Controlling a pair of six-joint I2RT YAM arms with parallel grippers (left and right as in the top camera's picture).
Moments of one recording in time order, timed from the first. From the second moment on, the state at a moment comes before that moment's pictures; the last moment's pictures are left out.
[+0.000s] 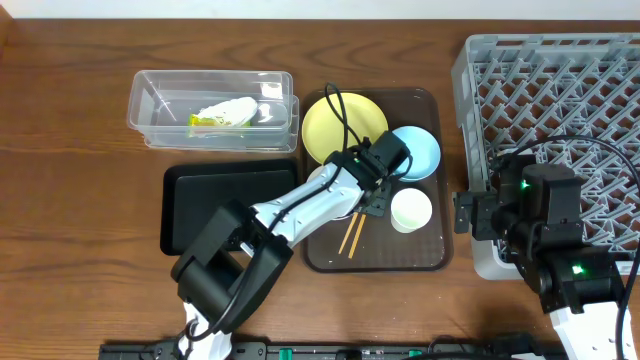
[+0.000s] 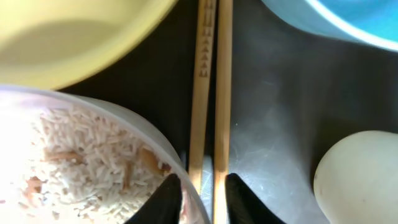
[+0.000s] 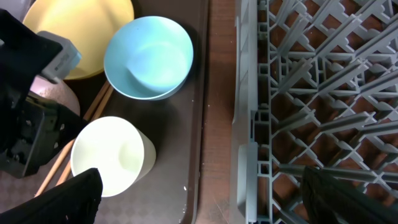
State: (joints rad) left arm -0.78 1.98 1.34 -0.67 -0.03 -0.47; right arm 0.13 0.91 0.84 -0.79 -0.03 0.09
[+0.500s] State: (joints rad) left arm -0.80 1.95 1.34 -0.72 -0.06 -0.46; right arm 0.13 0.91 0.84 -0.80 -0.03 0.09
